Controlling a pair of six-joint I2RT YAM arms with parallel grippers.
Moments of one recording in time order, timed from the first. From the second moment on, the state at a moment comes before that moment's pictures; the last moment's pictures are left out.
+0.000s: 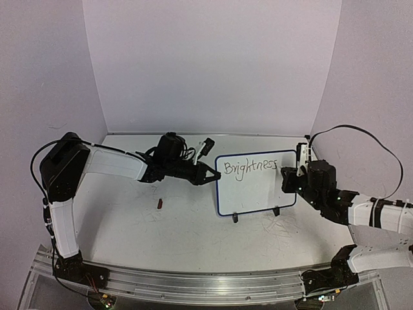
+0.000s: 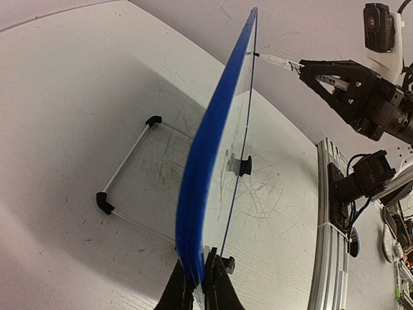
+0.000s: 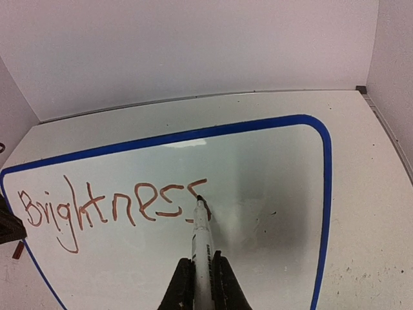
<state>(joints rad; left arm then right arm) -0.79 1.94 1.24 0.25 0.57 -0.28 0.62 1.06 0.50 0.22 0.36 0.34</state>
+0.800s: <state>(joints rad) -0.79 1.93 1.23 0.24 0.54 -0.27 0.62 0.85 0.50 0.04 0.42 0.22</state>
